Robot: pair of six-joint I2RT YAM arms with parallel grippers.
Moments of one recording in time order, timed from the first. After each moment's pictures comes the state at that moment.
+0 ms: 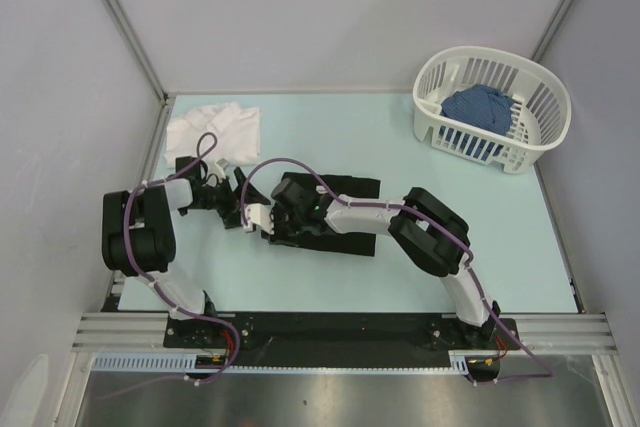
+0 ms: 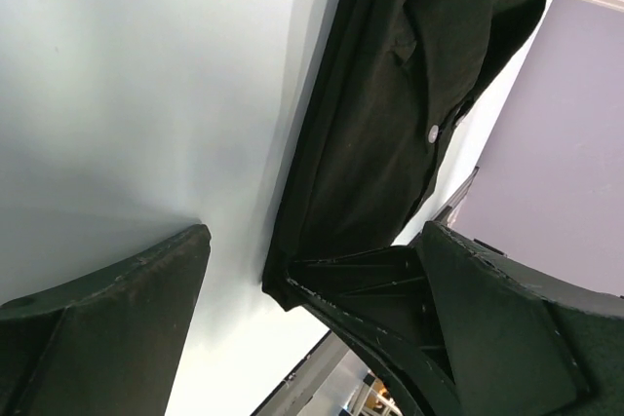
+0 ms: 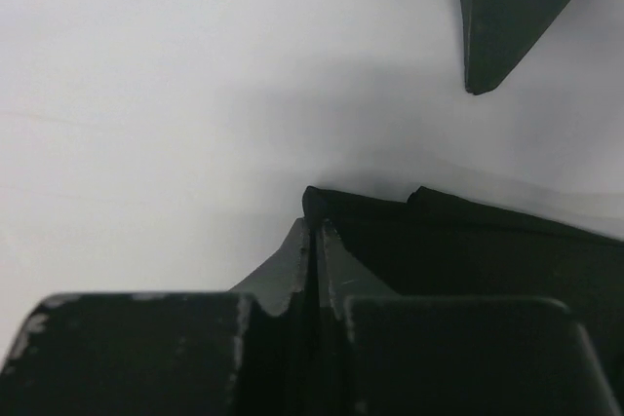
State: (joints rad) left arm 0.15 1.72 0.83 -0.35 0.86 -0.38; right arm 1.03 2.12 1.45 -0.16 -0.40 -0.55
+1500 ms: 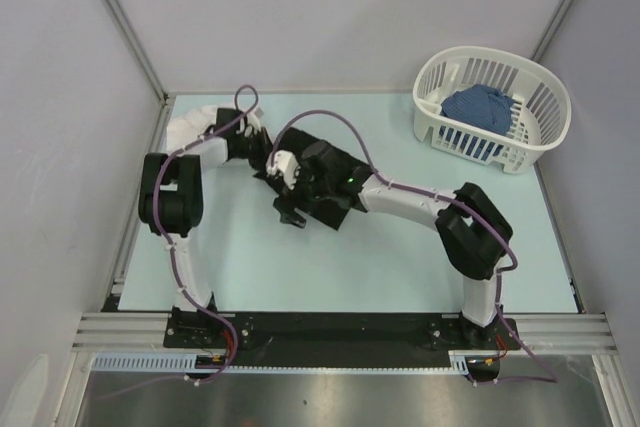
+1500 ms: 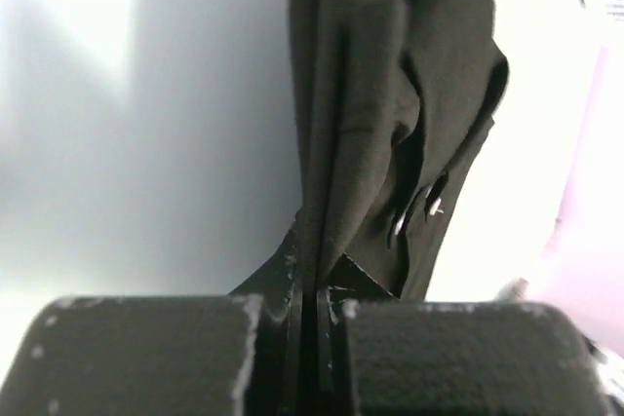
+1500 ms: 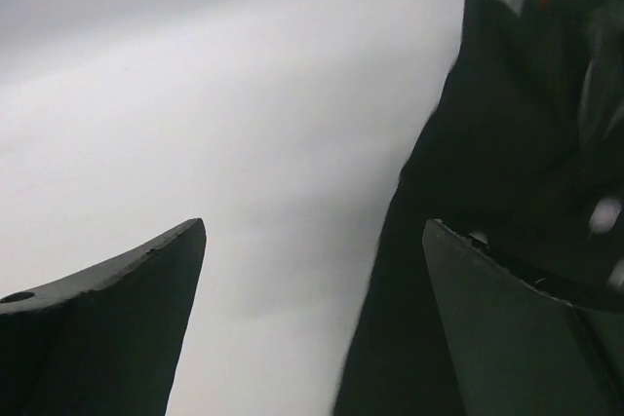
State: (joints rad) left arm -0.09 2.04 1.29 -0.21 0.72 -0.45; right arm 0.90 1.92 1.40 -0.12 -0.38 -0.28
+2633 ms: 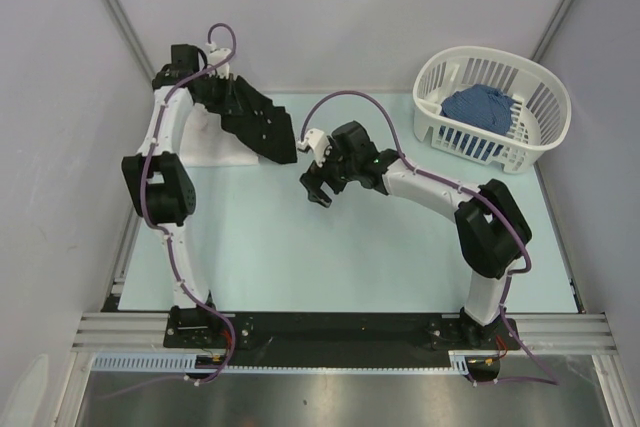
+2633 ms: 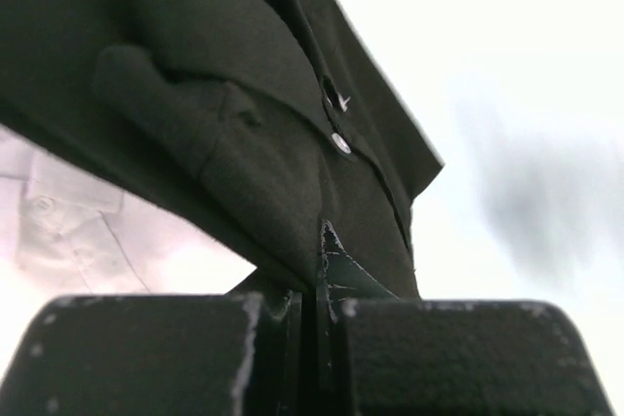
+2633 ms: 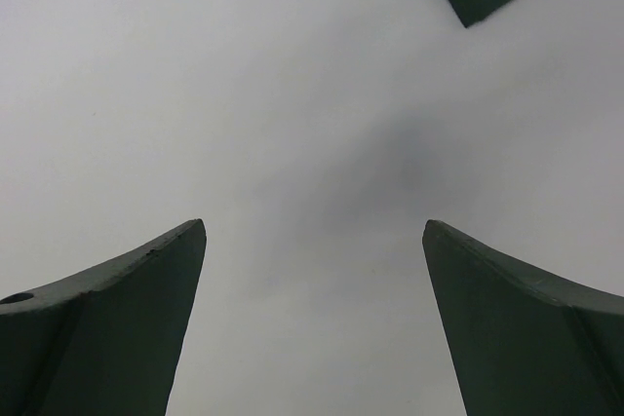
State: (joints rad) left arm 0.06 2.17 2.13 -0.84 0.53 0.22; right arm 0.72 1.83 1.37 -0.24 -0.33 -0.27
